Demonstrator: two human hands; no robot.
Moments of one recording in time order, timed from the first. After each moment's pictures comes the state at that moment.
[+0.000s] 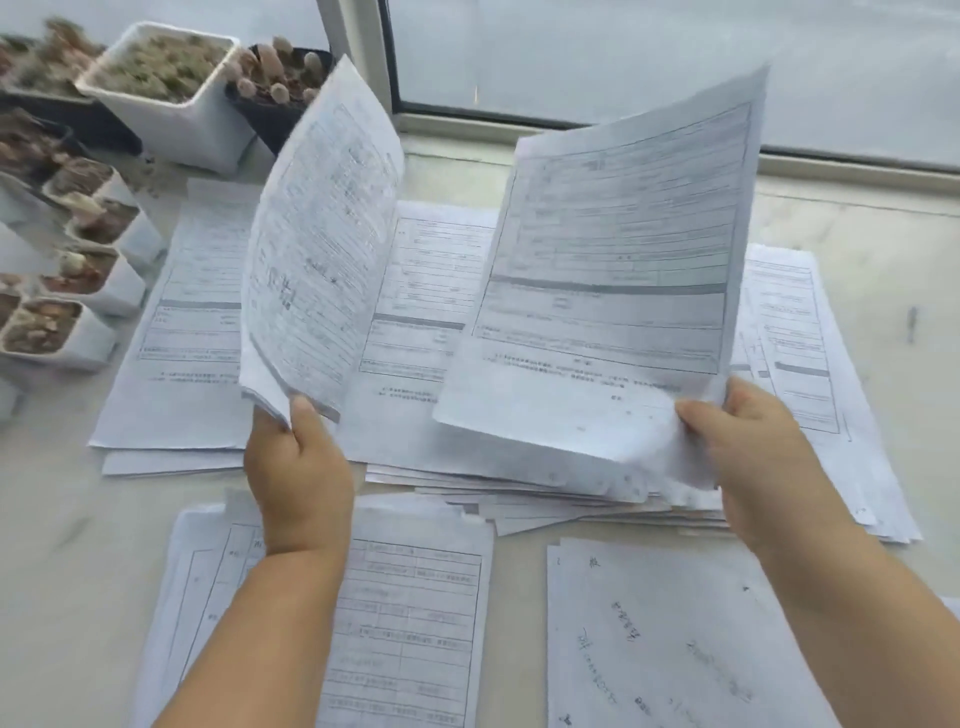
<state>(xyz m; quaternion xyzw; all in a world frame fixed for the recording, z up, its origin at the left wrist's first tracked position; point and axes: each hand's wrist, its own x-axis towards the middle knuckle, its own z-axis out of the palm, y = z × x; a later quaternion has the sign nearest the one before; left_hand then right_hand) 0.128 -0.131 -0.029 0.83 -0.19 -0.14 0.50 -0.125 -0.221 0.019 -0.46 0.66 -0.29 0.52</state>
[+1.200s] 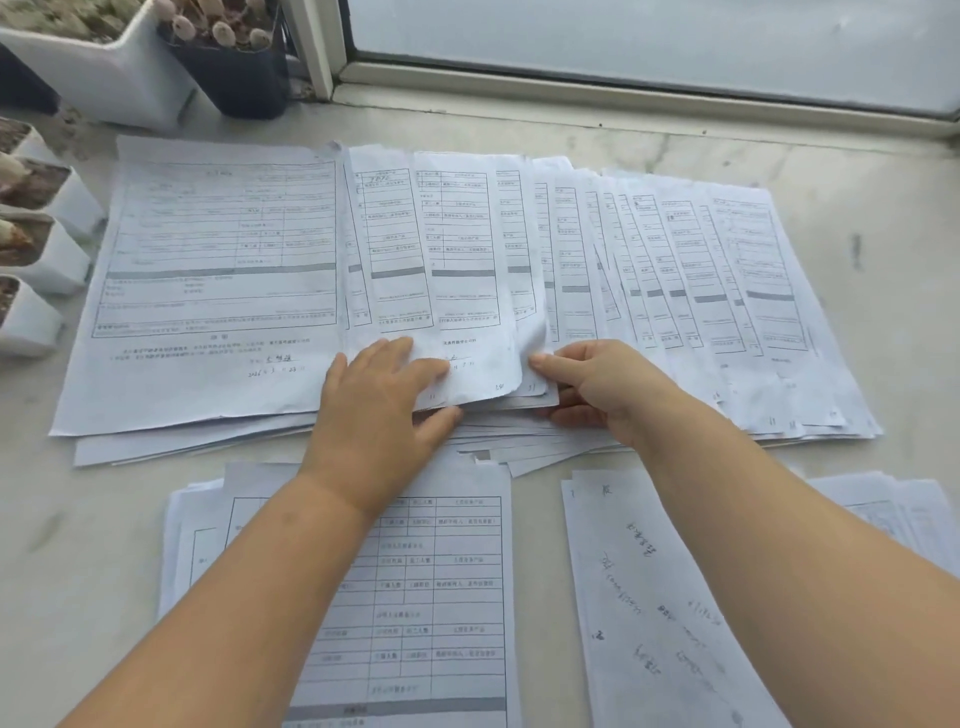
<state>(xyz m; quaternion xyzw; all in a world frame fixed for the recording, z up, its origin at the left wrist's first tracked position) 0.138 -0.129 -0.047 0.72 -0.64 -0.22 0.13 -0.057 -0.217 -0.027 -0.41 0.65 -0.12 0.63</state>
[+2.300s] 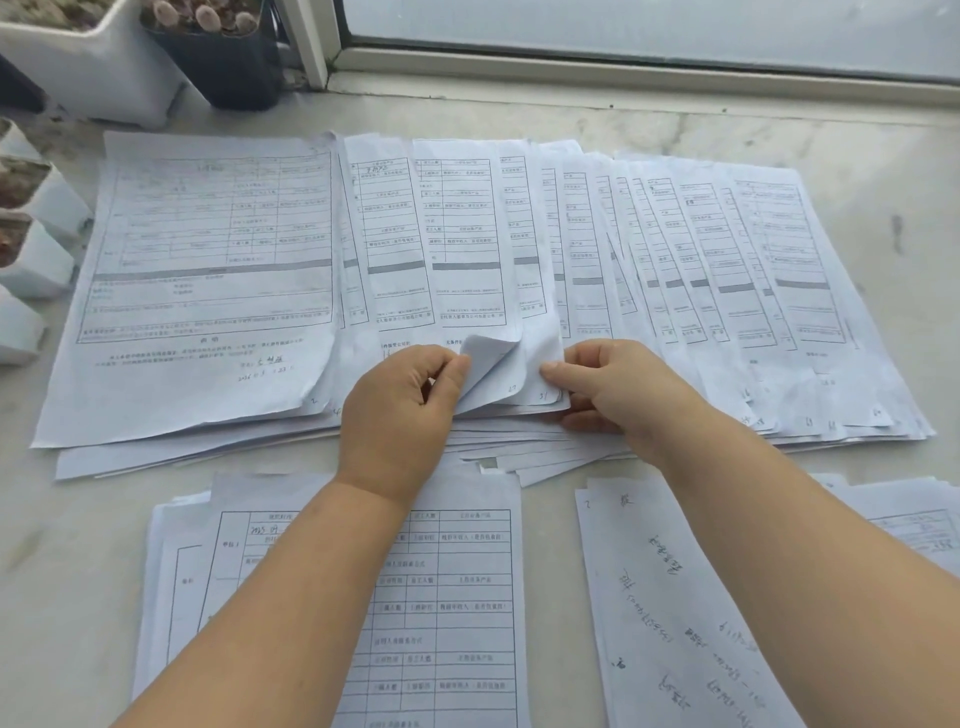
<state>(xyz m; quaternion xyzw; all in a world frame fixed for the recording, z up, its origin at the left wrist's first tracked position) 0.119 -0.144 -0.072 0.69 -0.54 -0.28 0.40 -0.065 -0.215 -0.045 -0.45 0.65 -0.14 0.60</state>
